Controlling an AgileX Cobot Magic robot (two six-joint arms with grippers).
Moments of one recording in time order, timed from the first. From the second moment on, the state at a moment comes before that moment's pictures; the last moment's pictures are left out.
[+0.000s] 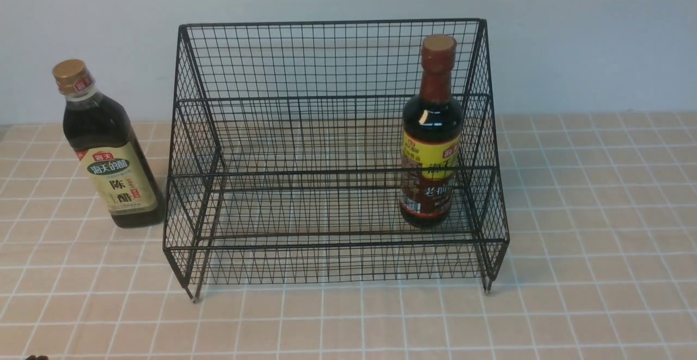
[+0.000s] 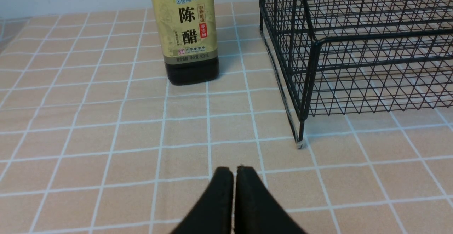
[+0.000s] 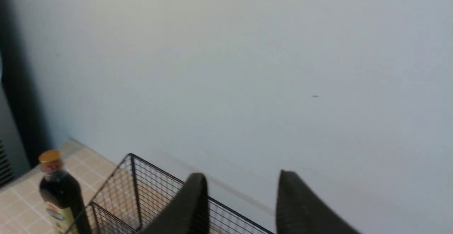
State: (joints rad) right arm 0.26 1.24 -1.77 0.40 0.91 -0.36; left arm -0.05 -0.01 0.03 -0.01 0.38 0.03
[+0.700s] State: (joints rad) right arm 0.26 0.18 -0.83 -0.07 0.84 0.32; left arm -0.05 -0.01 0.03 -0.01 0.38 0.03
